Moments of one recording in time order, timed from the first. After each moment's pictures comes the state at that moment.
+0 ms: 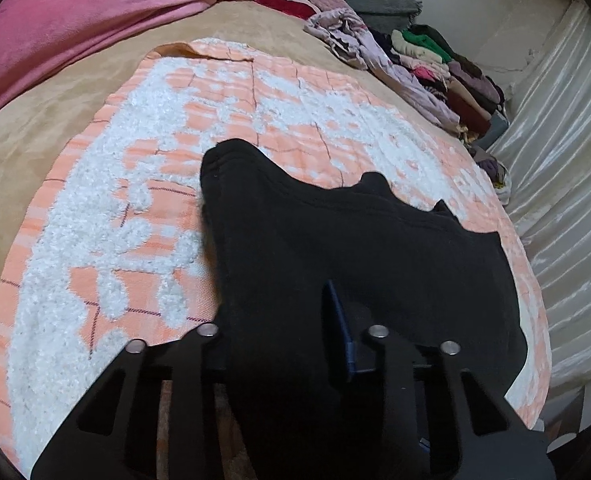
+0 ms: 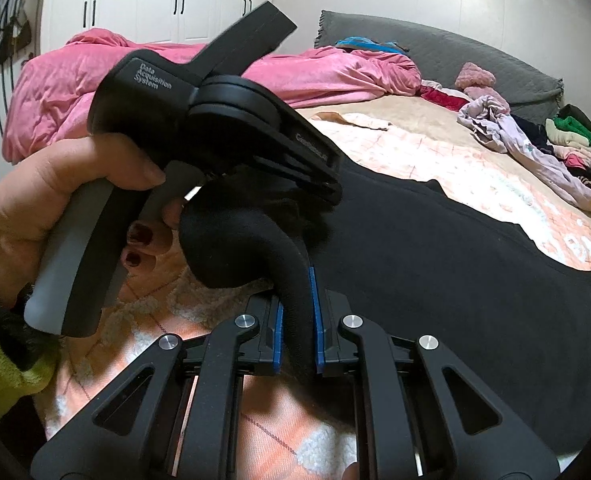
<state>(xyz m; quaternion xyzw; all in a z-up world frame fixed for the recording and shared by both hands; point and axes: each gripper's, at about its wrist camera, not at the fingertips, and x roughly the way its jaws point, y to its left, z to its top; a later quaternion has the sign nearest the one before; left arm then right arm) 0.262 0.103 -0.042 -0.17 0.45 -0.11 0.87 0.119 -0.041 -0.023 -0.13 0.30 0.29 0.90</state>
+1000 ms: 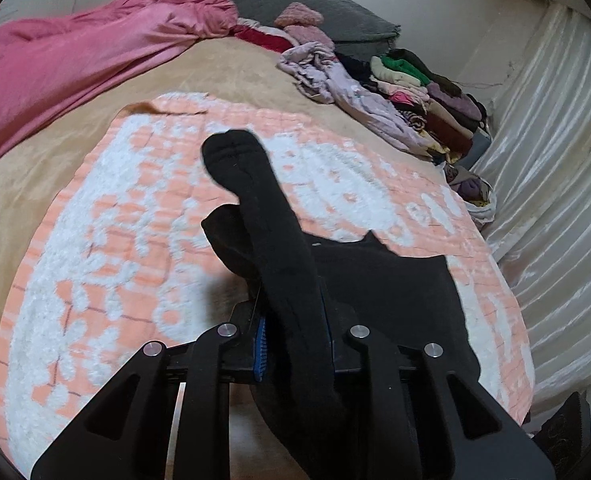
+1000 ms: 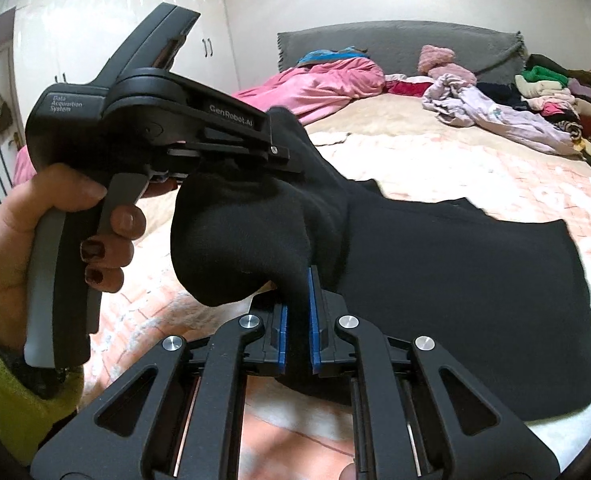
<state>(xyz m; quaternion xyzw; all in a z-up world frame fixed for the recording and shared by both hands) 0.236 0.040 0.032 -0.17 0.40 -0.12 0.89 0.117 -0.133 0.014 -0.01 0.29 0.27 0.92</state>
